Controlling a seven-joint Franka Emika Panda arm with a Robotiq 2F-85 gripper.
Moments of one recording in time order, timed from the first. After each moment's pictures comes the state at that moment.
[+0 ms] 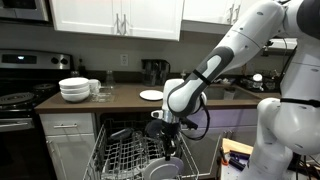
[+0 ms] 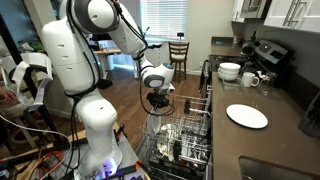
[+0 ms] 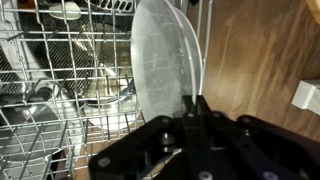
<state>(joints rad) 0.19 -0.07 0.02 -2.70 0.48 2.53 -0.87</state>
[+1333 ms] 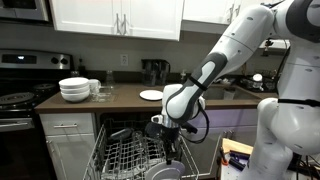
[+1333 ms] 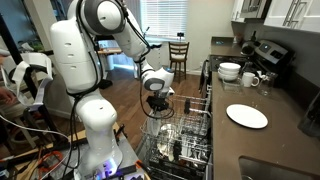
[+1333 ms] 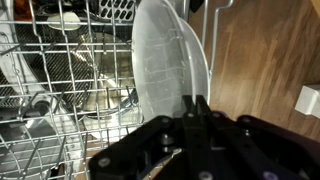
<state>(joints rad) 0.18 0.00 0.04 -2.69 0.48 2.56 -0.87</state>
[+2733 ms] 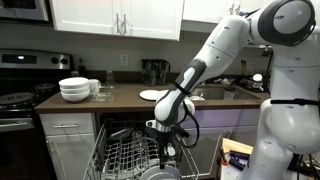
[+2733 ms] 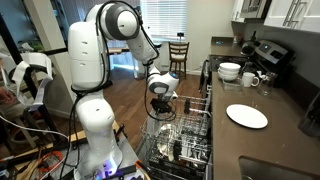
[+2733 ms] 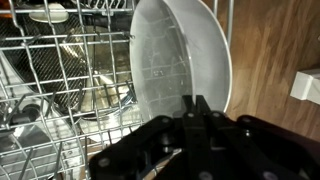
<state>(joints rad) 0.07 0.17 0.14 -2.57 0.58 2.57 -0.93</state>
